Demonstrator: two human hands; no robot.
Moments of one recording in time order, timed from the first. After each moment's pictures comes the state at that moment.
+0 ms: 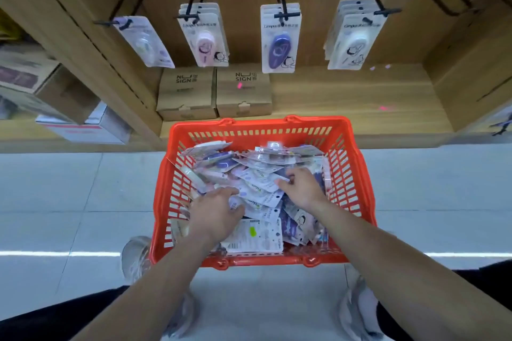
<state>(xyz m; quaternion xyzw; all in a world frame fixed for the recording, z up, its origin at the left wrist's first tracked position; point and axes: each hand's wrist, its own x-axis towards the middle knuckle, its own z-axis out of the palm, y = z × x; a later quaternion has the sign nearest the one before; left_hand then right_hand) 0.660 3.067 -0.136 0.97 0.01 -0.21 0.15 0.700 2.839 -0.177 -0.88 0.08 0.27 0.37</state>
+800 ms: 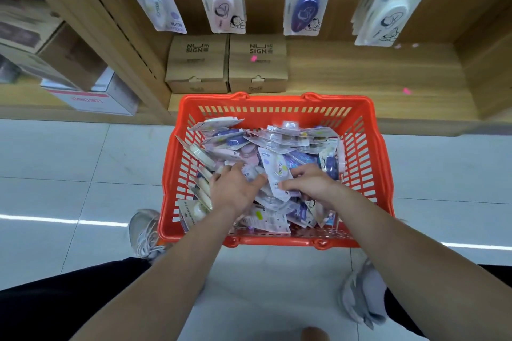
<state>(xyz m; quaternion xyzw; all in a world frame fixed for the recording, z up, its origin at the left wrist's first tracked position) 0.665 3.046 -0.153 0.93 0.14 -0.22 0.25 0.688 2.848 -0.171 -0.75 0.16 0.37 0.52</state>
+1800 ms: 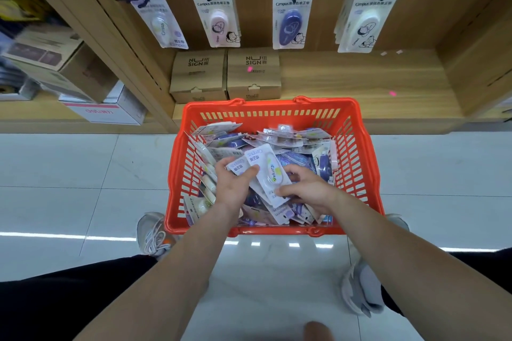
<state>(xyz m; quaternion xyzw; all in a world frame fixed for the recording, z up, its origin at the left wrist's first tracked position) 0.645 3.035 -0.138 0.66 0.32 -0.12 0.66 0.652 2.848 -0.145 -0.69 0.12 0.37 0.61</state>
